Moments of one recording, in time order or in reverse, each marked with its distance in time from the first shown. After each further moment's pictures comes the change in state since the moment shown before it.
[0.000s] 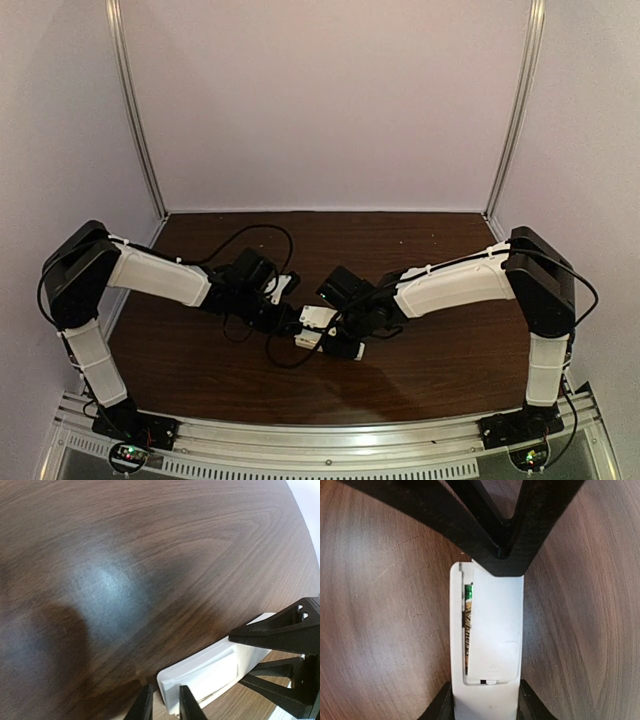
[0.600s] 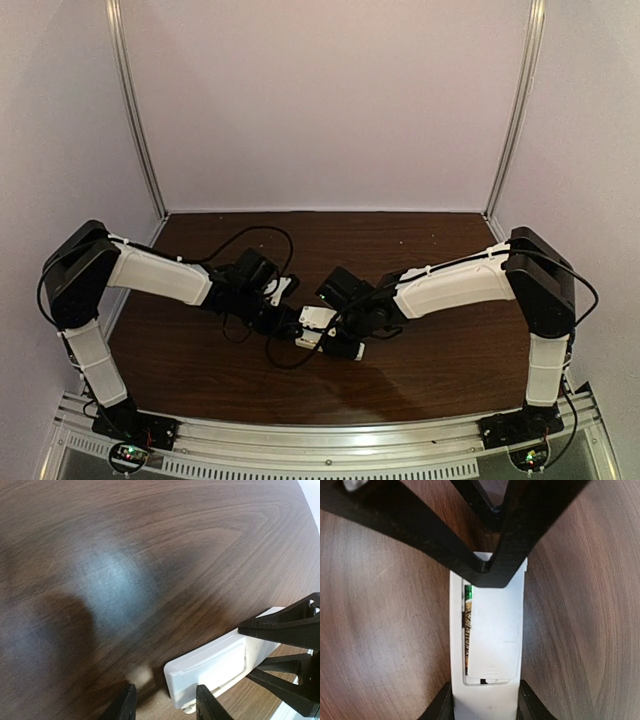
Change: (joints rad) left arm -0.006 -0.001 0.018 -0.064 -0.020 0.003; right arm 0.010 0.000 0.000 0.000 0.014 0.000
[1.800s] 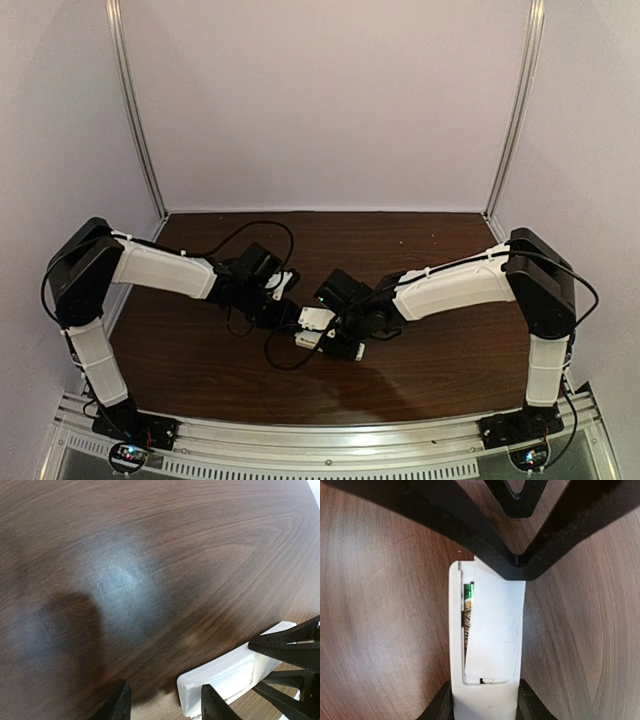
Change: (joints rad) left arm 0.002 0.027 0.068 -0.061 -0.053 -0.004; right arm 0.018 0.001 0.000 -0.001 0.037 0.005
